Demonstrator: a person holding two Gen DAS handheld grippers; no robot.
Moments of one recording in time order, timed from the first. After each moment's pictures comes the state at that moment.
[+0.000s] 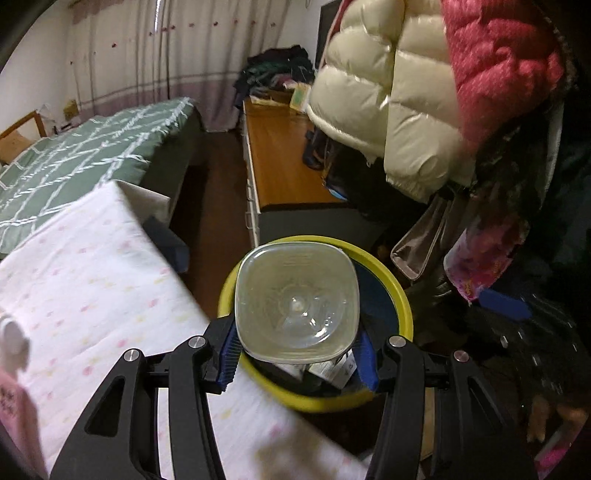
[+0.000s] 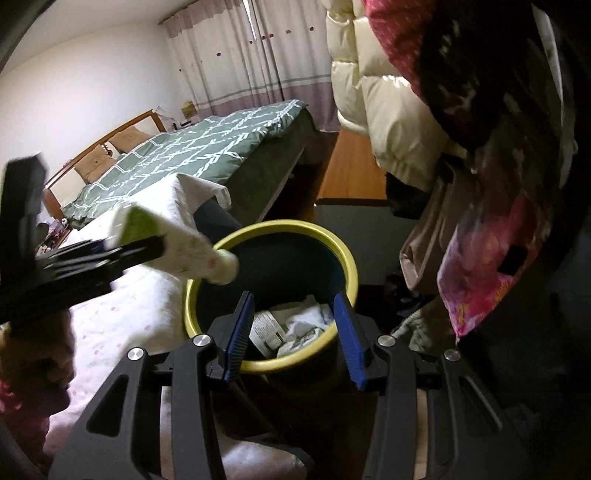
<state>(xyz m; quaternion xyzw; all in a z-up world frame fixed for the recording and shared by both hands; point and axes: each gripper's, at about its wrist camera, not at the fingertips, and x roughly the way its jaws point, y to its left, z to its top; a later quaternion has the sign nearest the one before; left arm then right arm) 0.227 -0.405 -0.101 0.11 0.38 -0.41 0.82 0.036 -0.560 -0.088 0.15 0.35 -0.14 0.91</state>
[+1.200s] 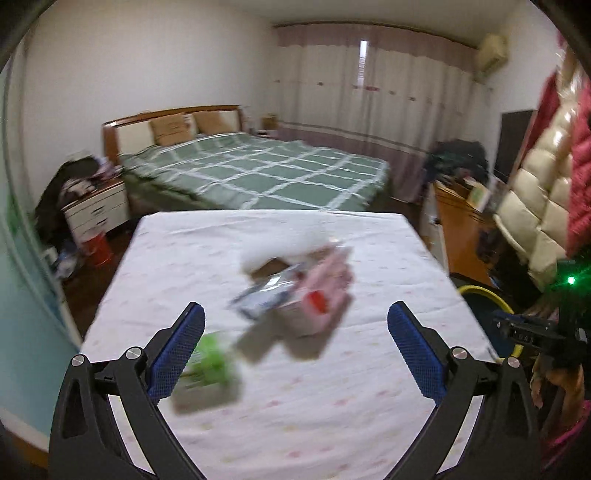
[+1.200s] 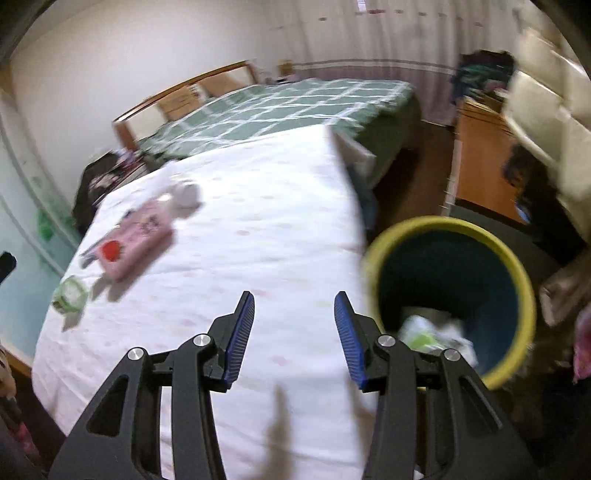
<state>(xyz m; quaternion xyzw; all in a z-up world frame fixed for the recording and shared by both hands) 0.122 -0.012 -0.026 -0.03 0.29 -0.07 0.95 0.149 -0.374 -0.082 0.08 0.40 0.07 0.91</state>
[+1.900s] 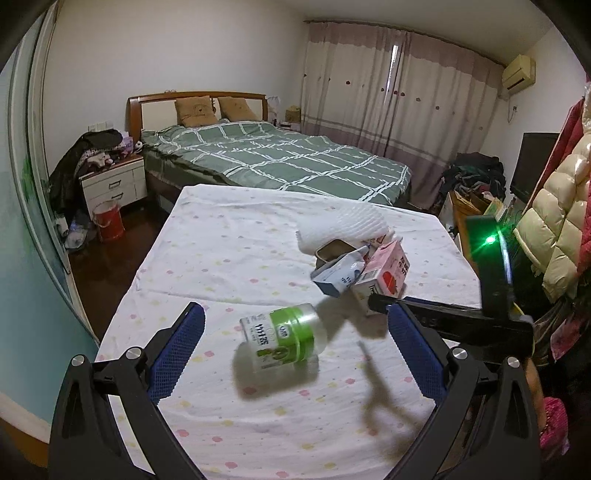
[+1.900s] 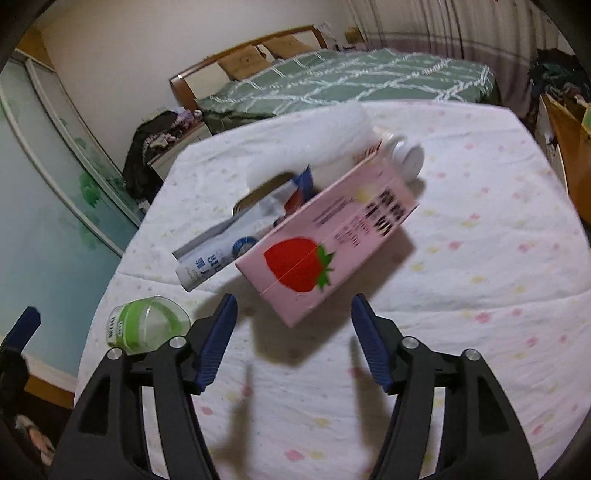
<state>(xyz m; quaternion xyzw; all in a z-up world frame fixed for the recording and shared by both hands) 0.116 0.061 -0.056 -0.07 0.31 -0.05 0.95 0.228 -0.166 -0.113 0.09 0.45 0.15 0.88</state>
